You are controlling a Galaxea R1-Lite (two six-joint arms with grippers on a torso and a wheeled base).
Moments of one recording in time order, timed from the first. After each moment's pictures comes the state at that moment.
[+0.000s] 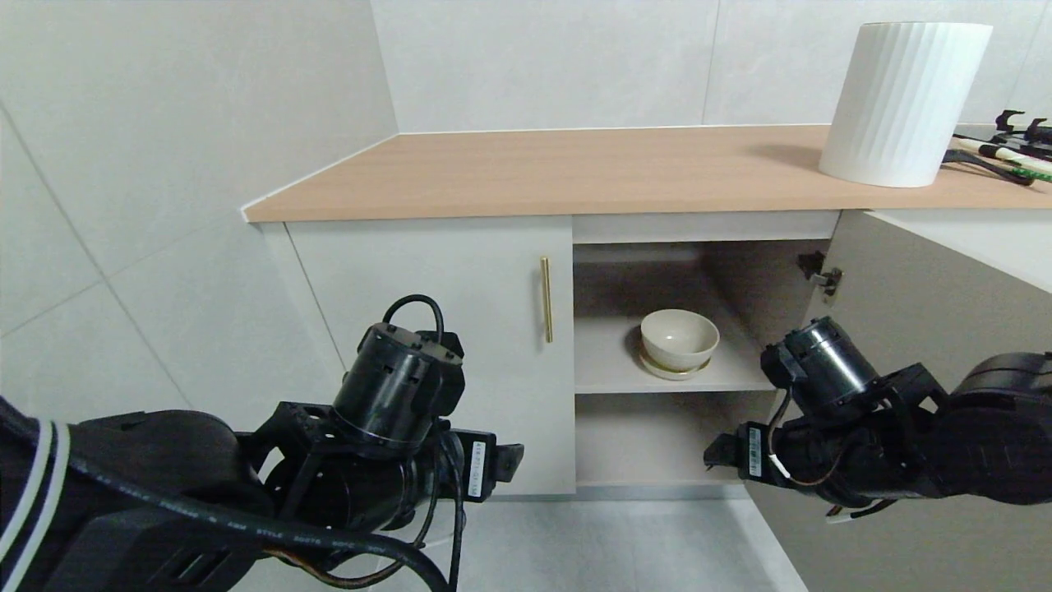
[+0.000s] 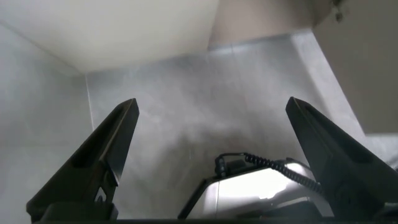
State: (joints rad) left arm -0.72 1.71 -0.82 -0.14 0.32 -0.41; right arm 0.58 1.75 -0.90 0.10 -0.24 0.69
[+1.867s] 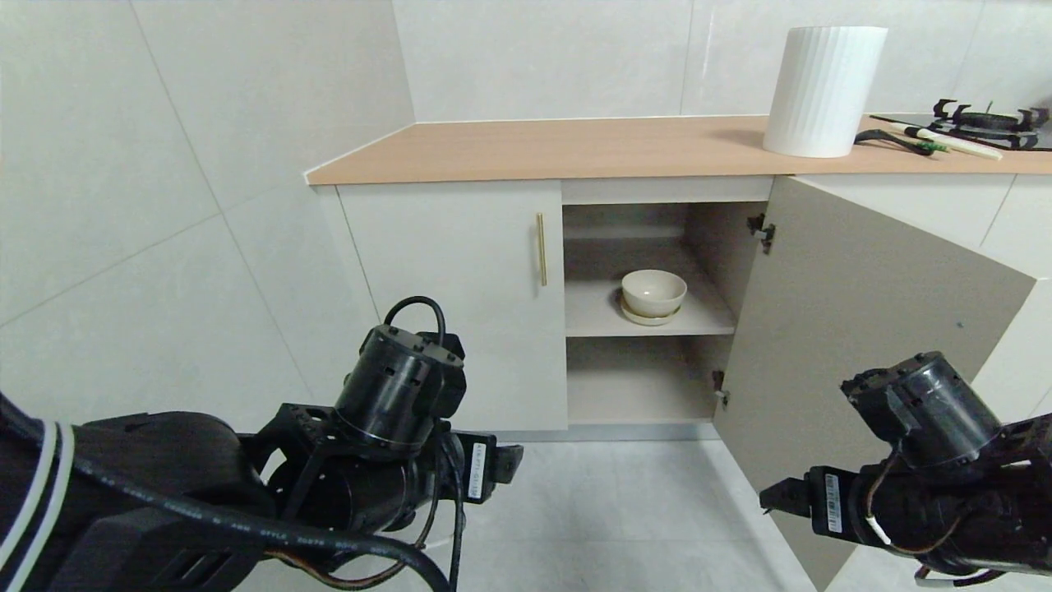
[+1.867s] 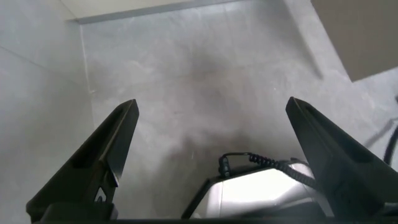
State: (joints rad) left arm -0.73 1.72 -0.82 -0.14 0.33 -0.40; right arm 0.56 1.54 -0.68 0.10 -0.25 0.69
